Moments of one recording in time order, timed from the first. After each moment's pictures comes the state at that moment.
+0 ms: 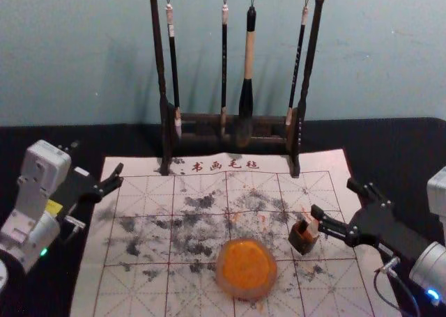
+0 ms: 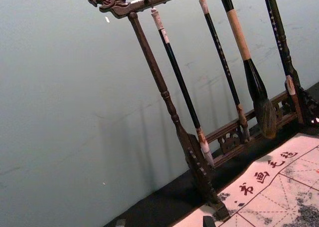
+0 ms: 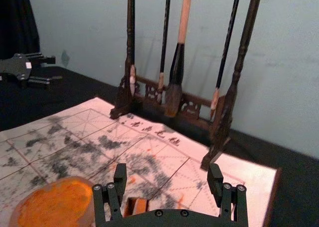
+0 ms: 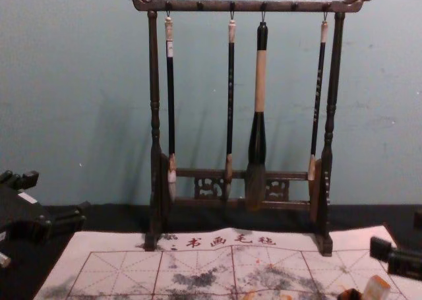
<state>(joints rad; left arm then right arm) -0.20 0.60 0.45 -1.41 -0.25 -0.12 0.03 0.02 0.62 -0.37 -1.57 0.49 -0.15 0.32</state>
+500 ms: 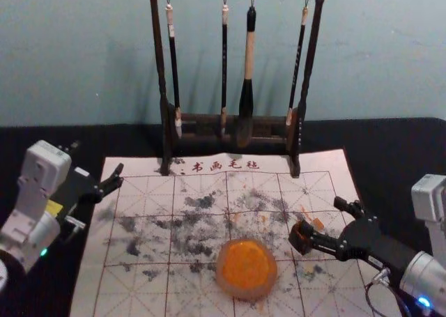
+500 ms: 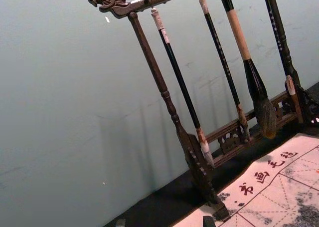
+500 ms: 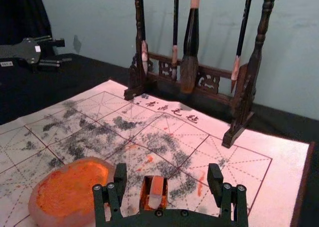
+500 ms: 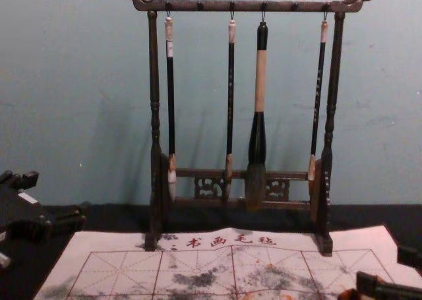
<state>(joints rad) -0.20 0.60 0.45 -1.41 -0.25 -0.12 0.03 0.04 0.58 -0.37 -1.51 0.52 -0.07 0.41</state>
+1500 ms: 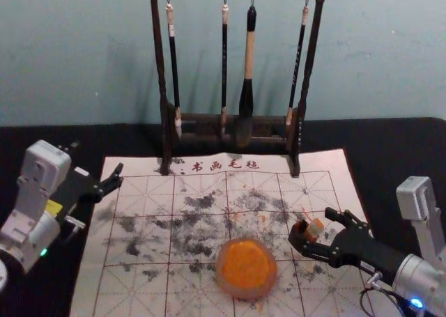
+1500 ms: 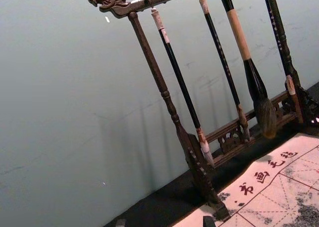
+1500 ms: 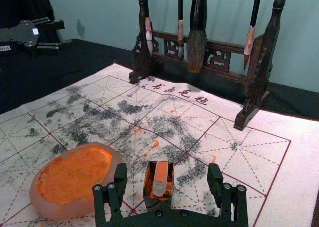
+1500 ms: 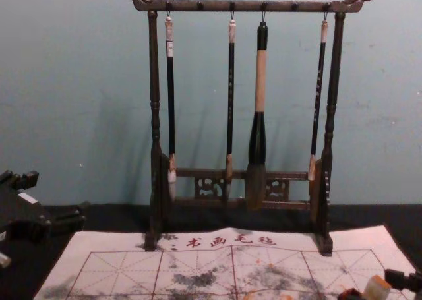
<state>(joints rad) -0.20 0.60 0.45 -1.41 -0.25 -0.12 0.03 0.07 0.53 -0.35 -1.44 0.48 0.01 0.48</state>
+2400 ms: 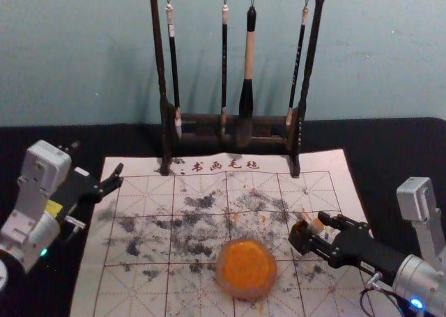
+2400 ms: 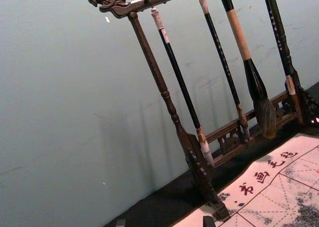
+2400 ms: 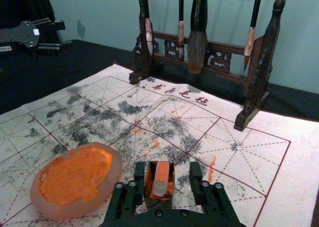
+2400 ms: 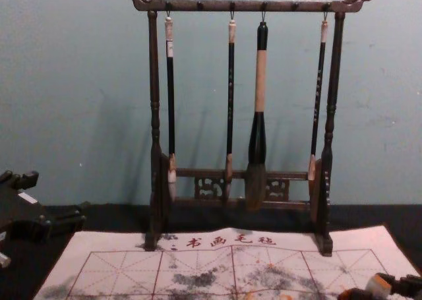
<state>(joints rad) -0.20 0.60 0.45 -1.41 -0.25 -0.12 0.03 0.07 0.53 -0.36 -1.45 0.49 0.00 0.48</state>
